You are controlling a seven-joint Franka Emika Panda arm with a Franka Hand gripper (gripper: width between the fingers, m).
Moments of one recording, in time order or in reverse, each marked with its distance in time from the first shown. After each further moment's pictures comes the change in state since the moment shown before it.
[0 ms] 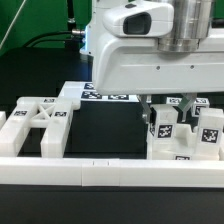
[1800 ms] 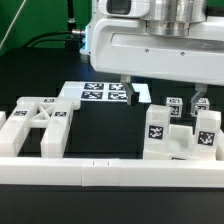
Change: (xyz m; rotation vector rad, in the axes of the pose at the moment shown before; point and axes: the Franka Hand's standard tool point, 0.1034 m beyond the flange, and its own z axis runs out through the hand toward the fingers) arm -0.016 -0.001 -0.012 0.009 0.090 0.345
